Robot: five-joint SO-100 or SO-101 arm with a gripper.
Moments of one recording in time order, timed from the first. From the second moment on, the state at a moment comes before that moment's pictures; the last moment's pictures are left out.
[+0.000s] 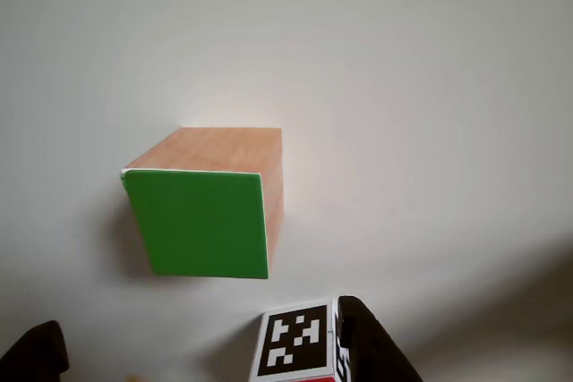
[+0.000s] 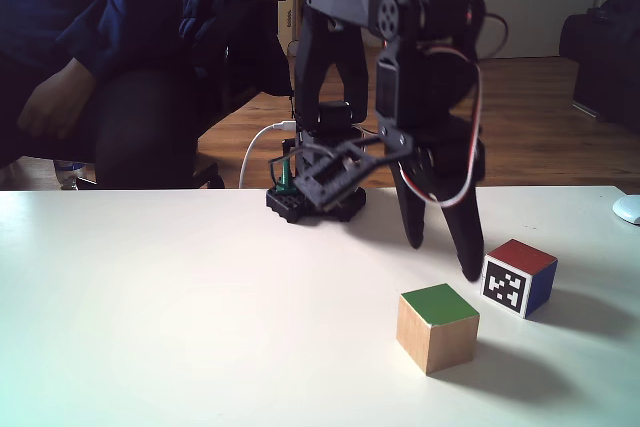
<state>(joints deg) -8.3 86.8 88.2 85.9 0.2</state>
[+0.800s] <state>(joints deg) -6.6 64.7 75.3 85.4 -1.1</state>
